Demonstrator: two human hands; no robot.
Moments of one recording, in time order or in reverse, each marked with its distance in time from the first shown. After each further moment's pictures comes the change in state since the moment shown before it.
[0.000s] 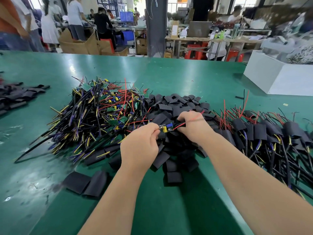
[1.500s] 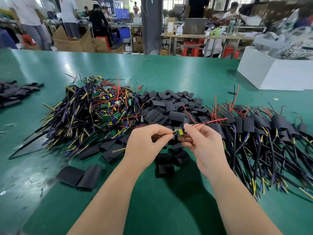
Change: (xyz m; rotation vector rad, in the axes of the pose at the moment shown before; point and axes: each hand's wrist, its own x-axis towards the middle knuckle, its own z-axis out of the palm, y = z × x) left_hand -0.008 0.022 0.002 -0.488 -0.193 0.002; right_hand -0.102 -0.007 0.002 1.583 0.315 0.313
